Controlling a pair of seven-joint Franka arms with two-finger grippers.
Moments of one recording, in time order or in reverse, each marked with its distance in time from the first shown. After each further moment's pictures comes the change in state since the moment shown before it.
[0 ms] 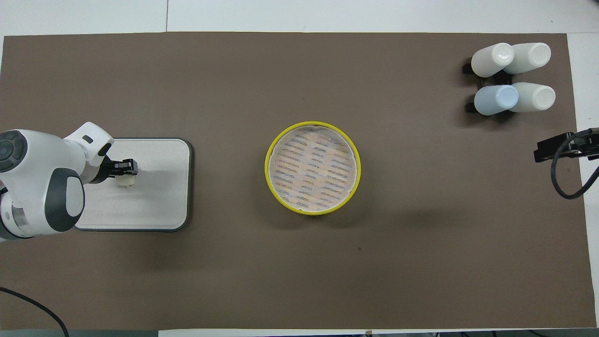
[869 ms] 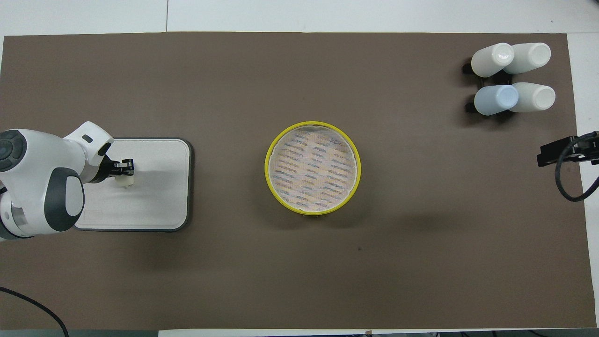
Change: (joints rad) left arm 0.000 0.000 0.000 0.004 0.000 -0.006 0.000; right arm -0.003 -0.008 -0.003 0.001 0.000 -0.025 0.000
